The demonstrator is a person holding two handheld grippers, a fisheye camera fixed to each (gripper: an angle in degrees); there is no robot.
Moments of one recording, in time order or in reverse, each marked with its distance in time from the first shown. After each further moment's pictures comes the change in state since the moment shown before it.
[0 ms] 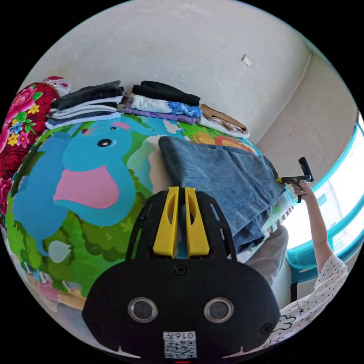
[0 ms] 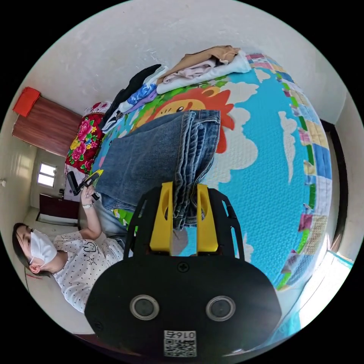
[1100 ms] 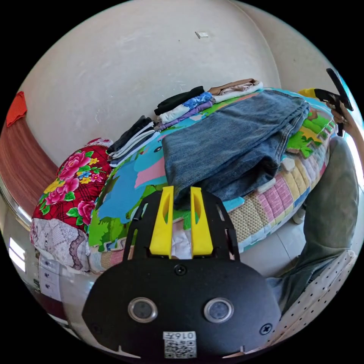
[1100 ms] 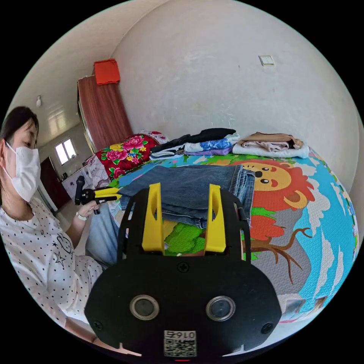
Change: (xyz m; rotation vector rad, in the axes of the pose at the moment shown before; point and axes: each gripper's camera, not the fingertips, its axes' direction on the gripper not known) left arm 0.047 0.241 -0.048 0.052 -0.615 0.405; right arm -0.310 0.317 0.094 0.598 -0.008 -0.438
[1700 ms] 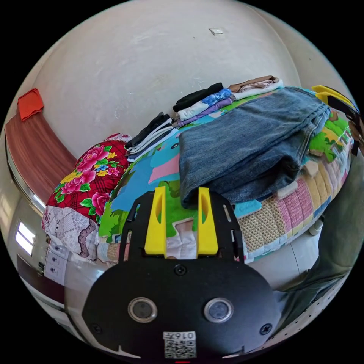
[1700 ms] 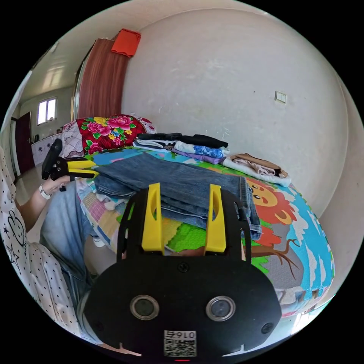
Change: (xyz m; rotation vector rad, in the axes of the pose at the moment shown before) left arm 0.050 0.051 0.009 -0.017 -0.180 -0.045; right arm -0.214 0.125 0.078 0.037 0.306 -0.238
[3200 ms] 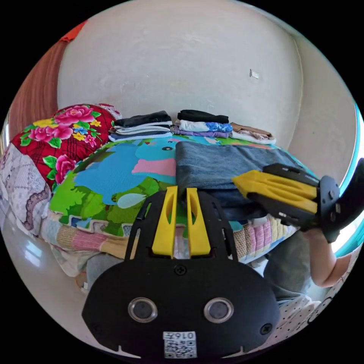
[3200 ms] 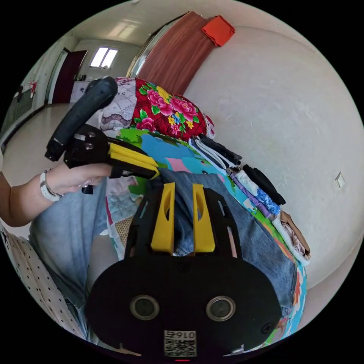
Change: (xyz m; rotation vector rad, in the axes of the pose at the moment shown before) left arm -0.131 0.066 0.011 0.083 0.349 -0.368; right arm -0.407 0.095 0.210 -0.010 -0.096 -0.490
